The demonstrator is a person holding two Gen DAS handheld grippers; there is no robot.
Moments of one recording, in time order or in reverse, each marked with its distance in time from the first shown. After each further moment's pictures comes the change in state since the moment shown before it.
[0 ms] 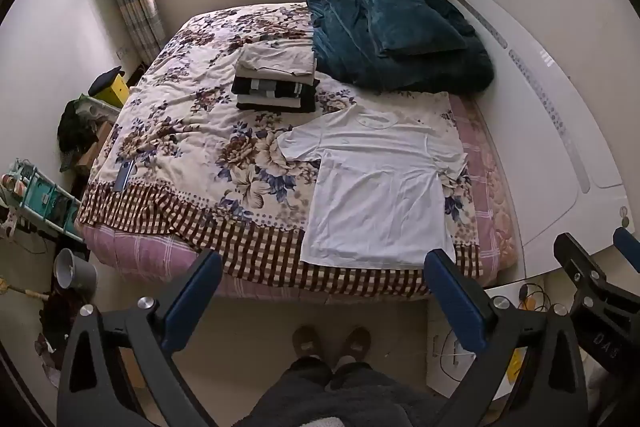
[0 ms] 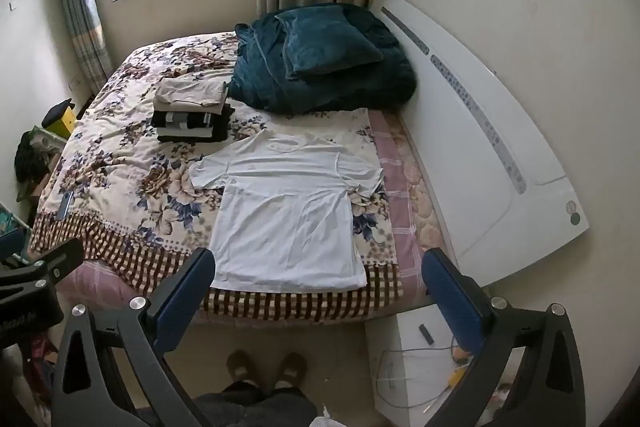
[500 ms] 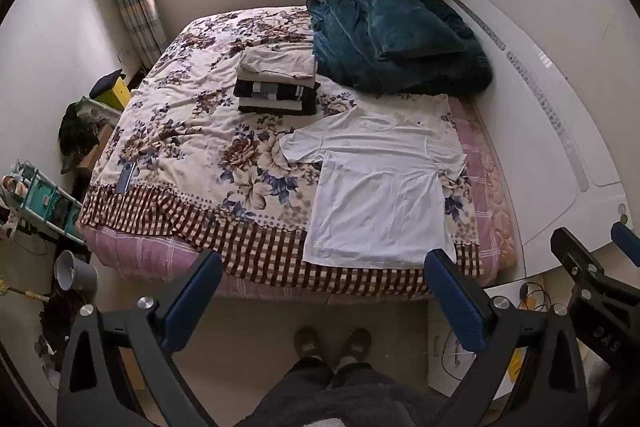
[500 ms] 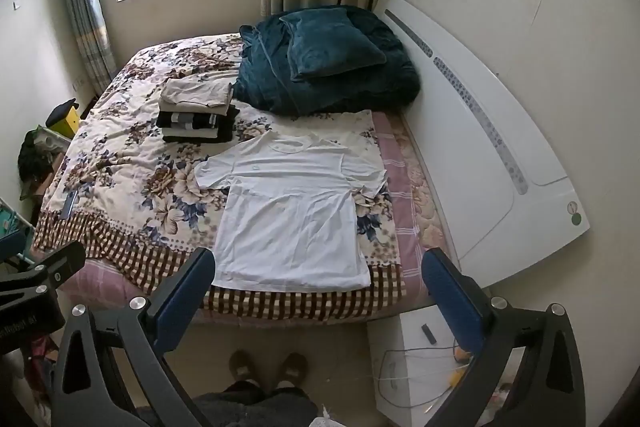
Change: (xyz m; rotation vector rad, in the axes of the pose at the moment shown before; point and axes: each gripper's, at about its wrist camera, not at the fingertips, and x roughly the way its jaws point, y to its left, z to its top) left arm -0.007 0.003 0.000 0.020 -0.014 0.004; right arm -0.008 0.003 -0.002 -0.007 -0.015 0.017
